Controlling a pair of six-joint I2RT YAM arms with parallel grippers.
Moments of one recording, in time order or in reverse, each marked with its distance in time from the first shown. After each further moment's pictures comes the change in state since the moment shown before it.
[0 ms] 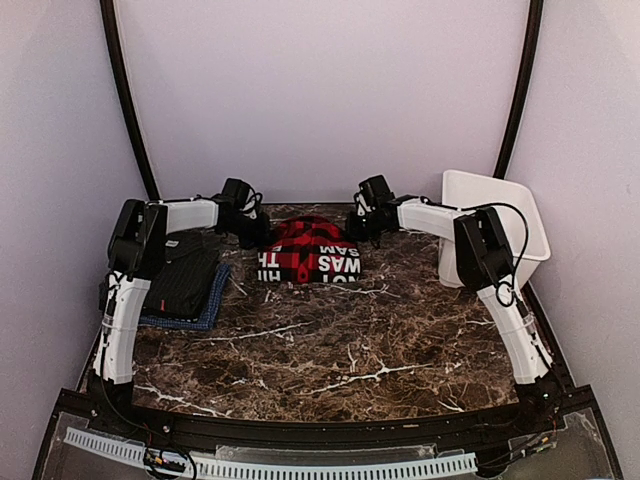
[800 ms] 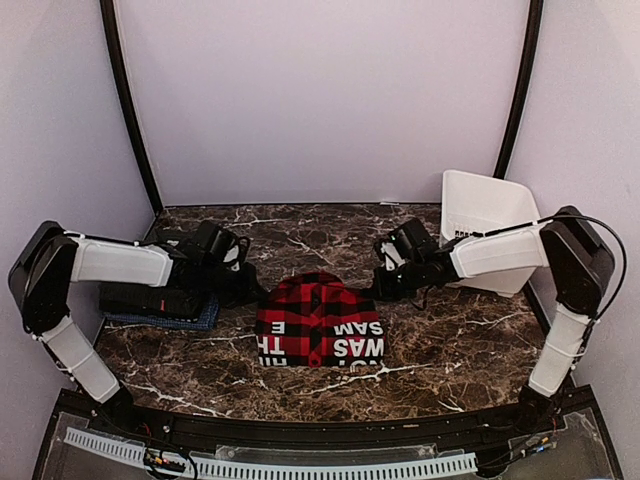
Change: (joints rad) left arm -0.238 -0.723 -0.940 0.236 -0.077 -0.213; right arm 0.147 -0.710 -1.088 0.214 0.000 -0.004
